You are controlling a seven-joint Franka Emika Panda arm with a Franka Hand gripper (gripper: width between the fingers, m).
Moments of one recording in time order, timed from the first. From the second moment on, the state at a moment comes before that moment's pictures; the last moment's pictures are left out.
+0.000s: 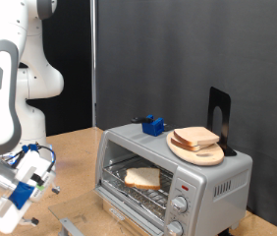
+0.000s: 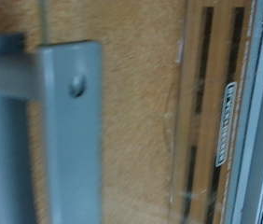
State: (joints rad) arm -0.26 0.28 -0.29 -2.48 1.22 2.06 -0.63
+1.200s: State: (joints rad) arm -0.29 0.18 -0.23 -2.50 1.27 1.74 -0.52
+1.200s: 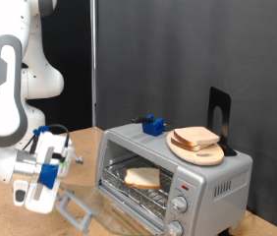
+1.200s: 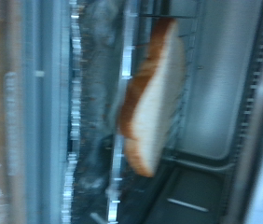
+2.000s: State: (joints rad) arm -0.24 -0.06 -0.15 -2.62 1.38 1.72 -0.45
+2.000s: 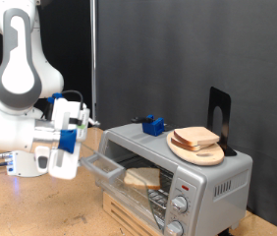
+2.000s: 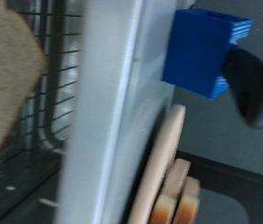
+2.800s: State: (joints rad) arm -0.19 -0.24 -0.02 -2.73 1.38 1.93 -0.24
